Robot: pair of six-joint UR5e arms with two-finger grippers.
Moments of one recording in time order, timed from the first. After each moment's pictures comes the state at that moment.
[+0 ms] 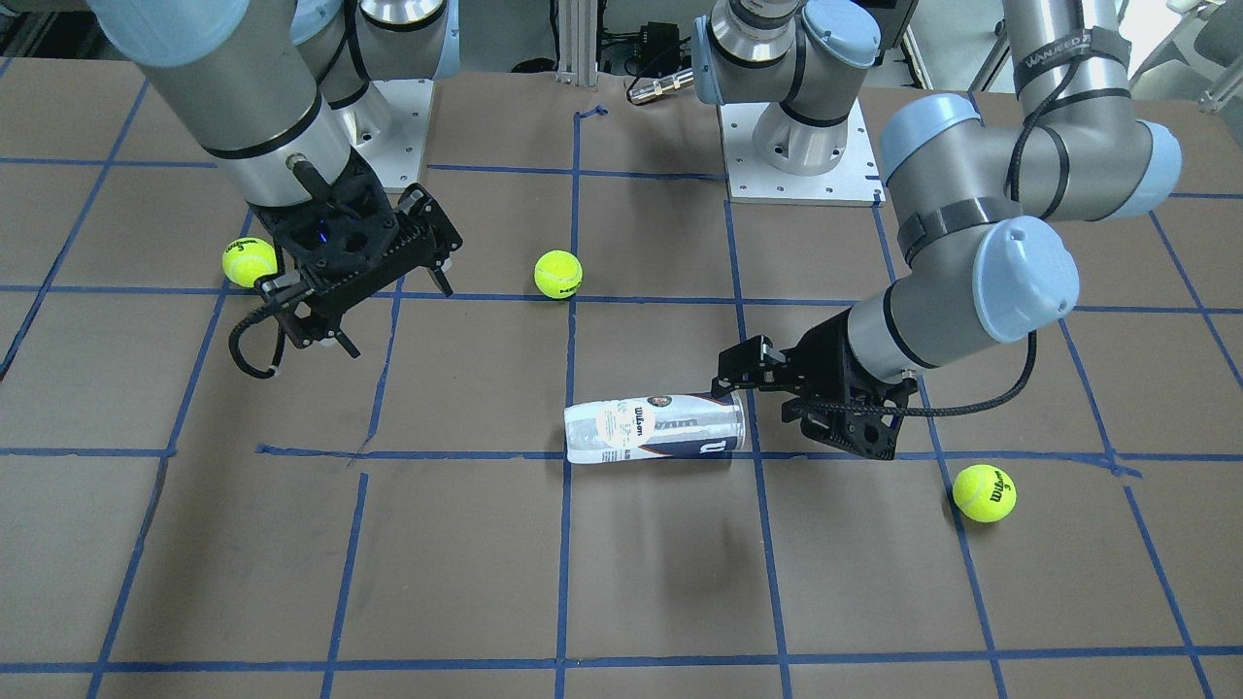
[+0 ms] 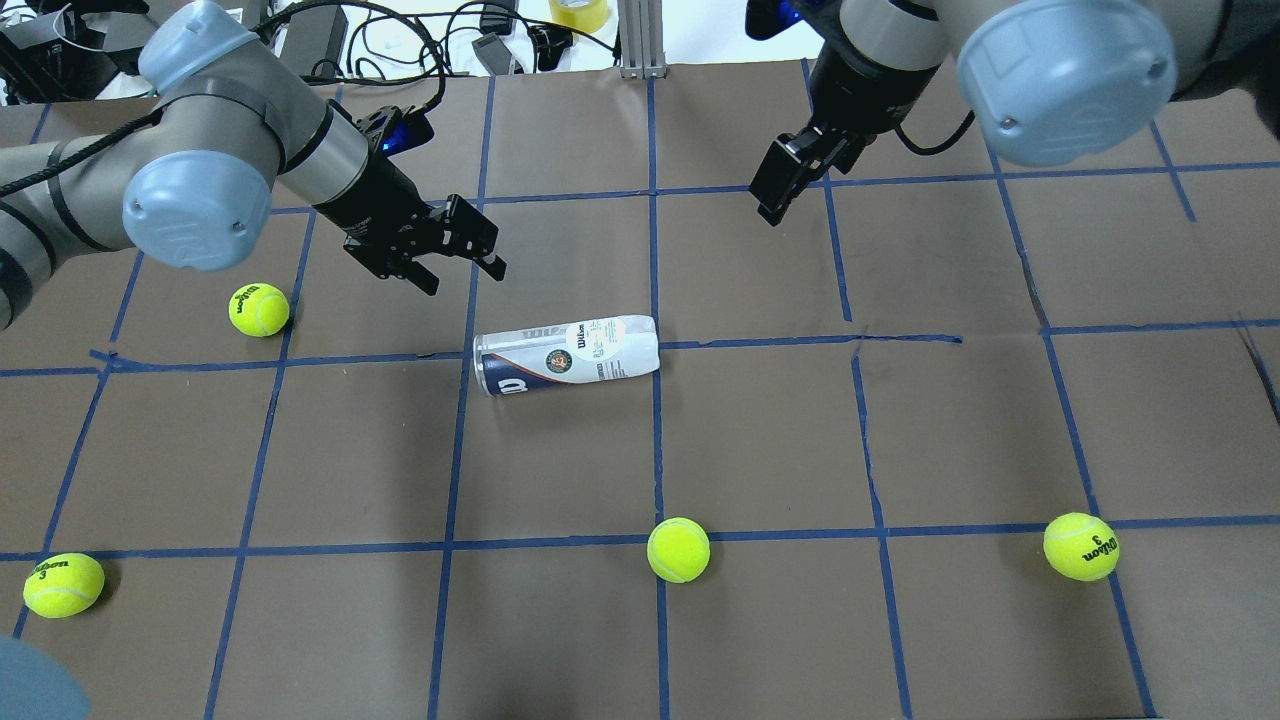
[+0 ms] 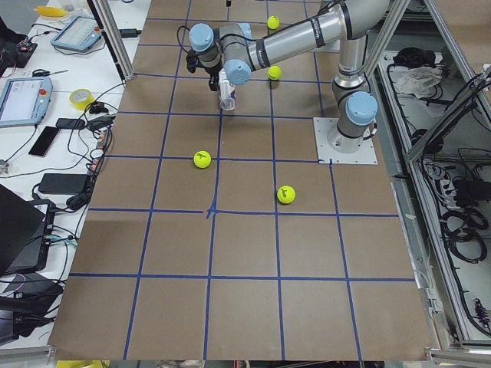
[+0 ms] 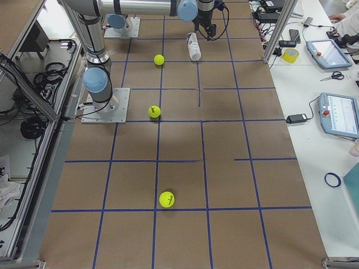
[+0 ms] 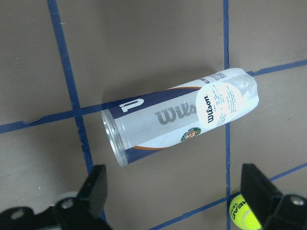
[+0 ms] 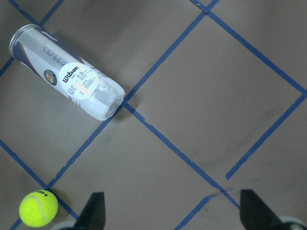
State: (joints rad) left arm -1.45 -1.87 -1.69 -1.33 1.14 0.27; right arm 1.67 -1.45 1.51 -1.69 -1.42 -0.50
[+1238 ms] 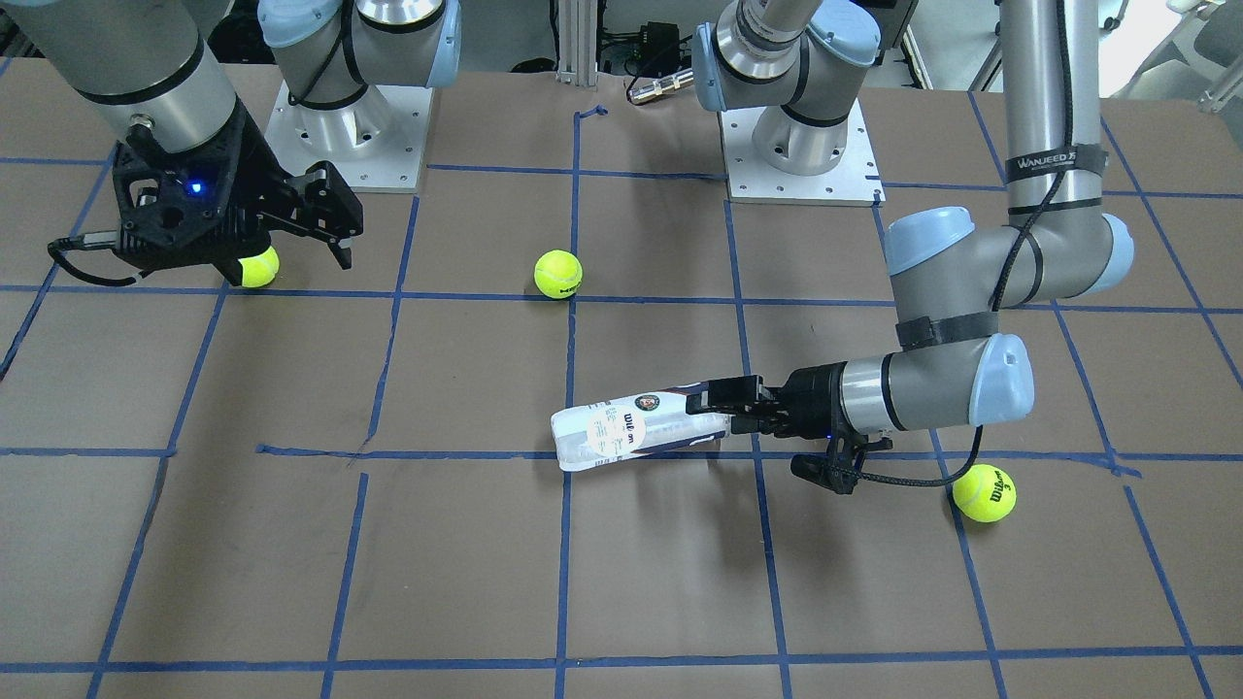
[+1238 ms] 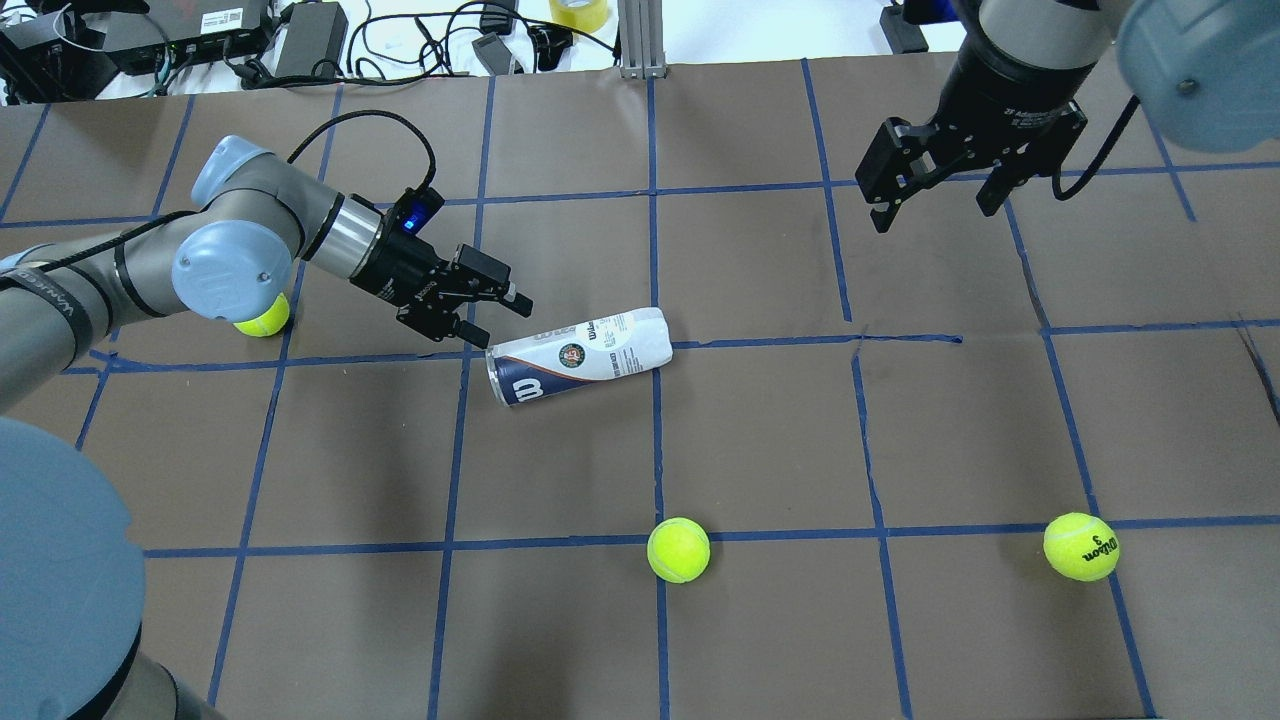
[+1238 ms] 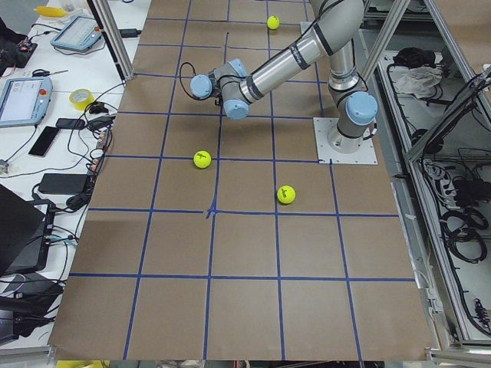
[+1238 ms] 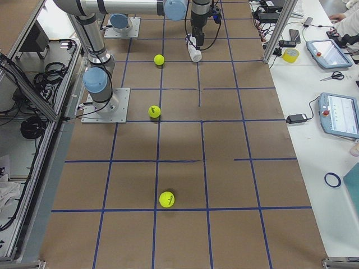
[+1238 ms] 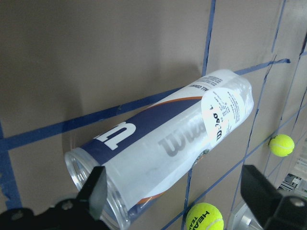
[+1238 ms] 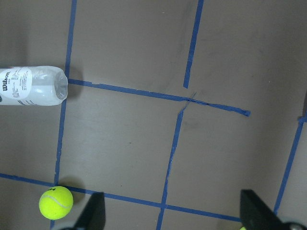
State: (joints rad) left arm -1.38 -2.00 -1.81 -1.34 0.85 0.39; right arm 1.55 -1.53 1.54 -1.56 -1.52 -0.18
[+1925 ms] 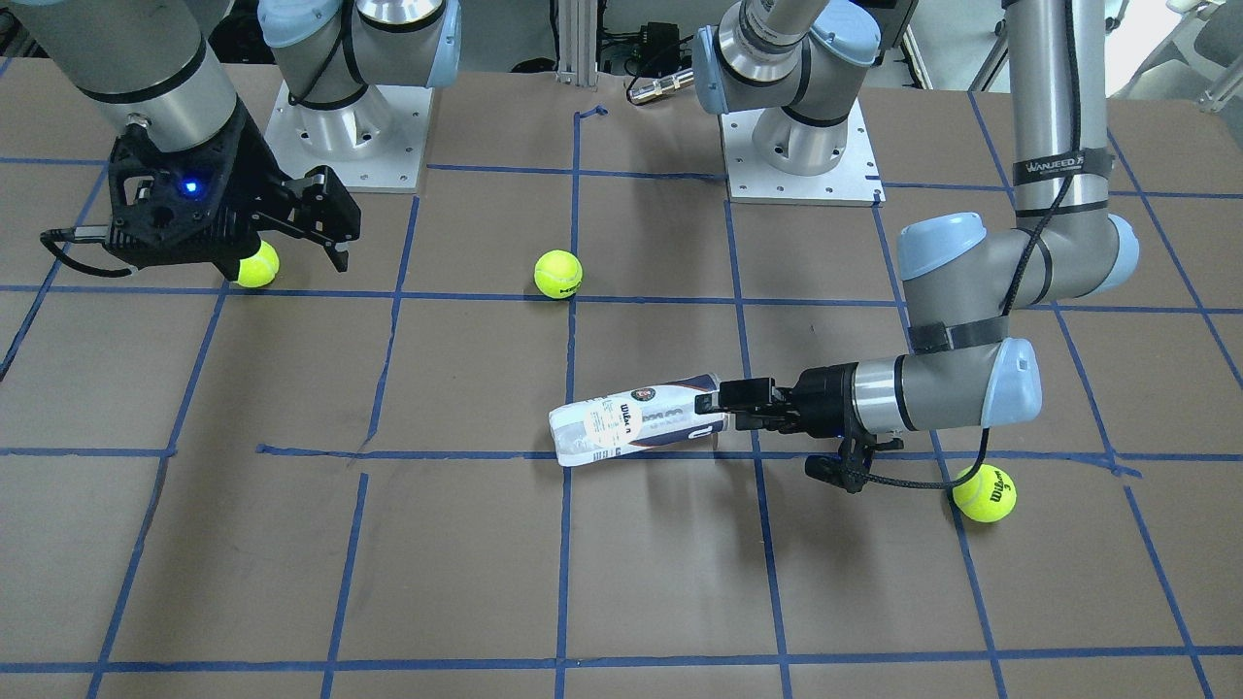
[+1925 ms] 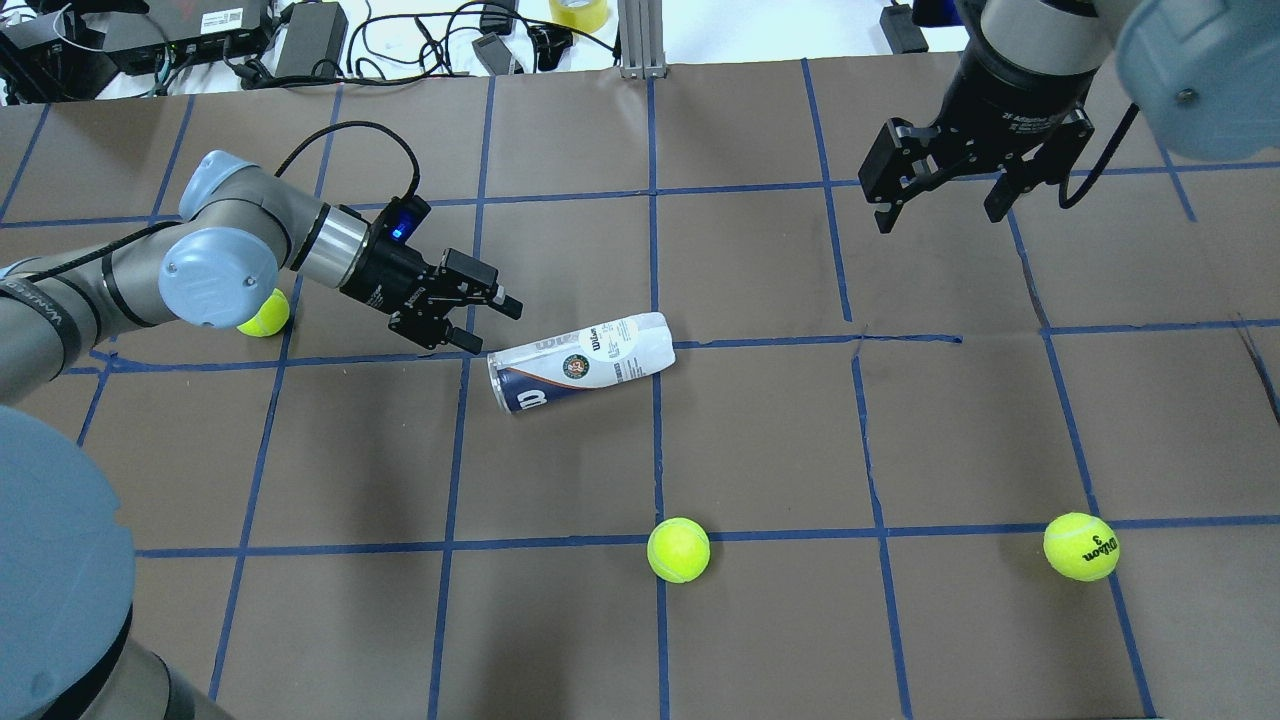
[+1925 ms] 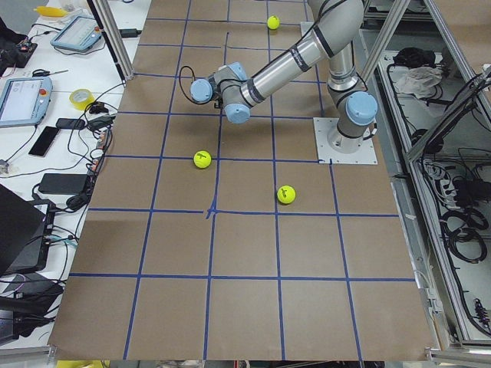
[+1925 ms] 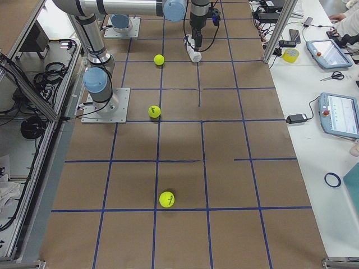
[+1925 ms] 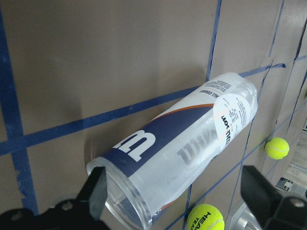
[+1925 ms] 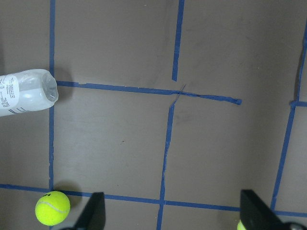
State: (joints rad) left arm -1.35 -2.00 -1.83 -1.39 0.81 0.38; right arm 1.55 -1.53 1.55 -1.56 -1.53 -0.11
